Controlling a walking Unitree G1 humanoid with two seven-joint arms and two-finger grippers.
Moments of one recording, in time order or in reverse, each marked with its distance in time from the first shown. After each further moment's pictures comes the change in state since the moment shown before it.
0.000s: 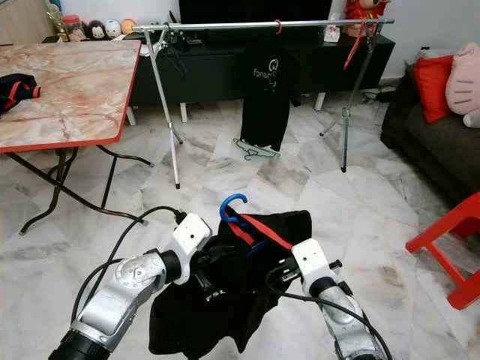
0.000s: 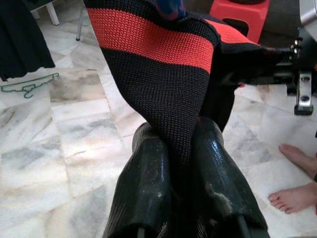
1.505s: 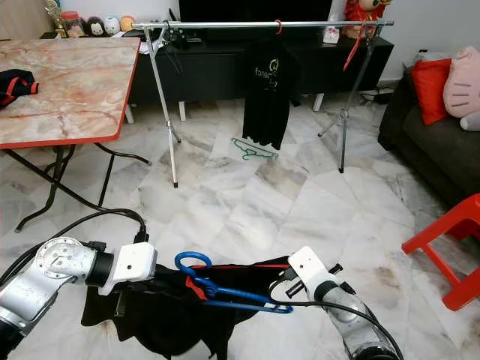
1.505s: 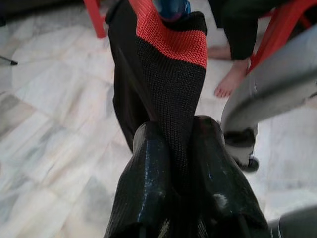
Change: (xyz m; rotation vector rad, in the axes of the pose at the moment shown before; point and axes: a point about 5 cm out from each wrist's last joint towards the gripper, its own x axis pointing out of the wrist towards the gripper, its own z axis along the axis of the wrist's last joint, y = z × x) left arm -0.073 0.032 -0.002 0.395 0.135 -0.576; right arm -0.002 -0.009 -0.021 -0.149 0.178 0.108
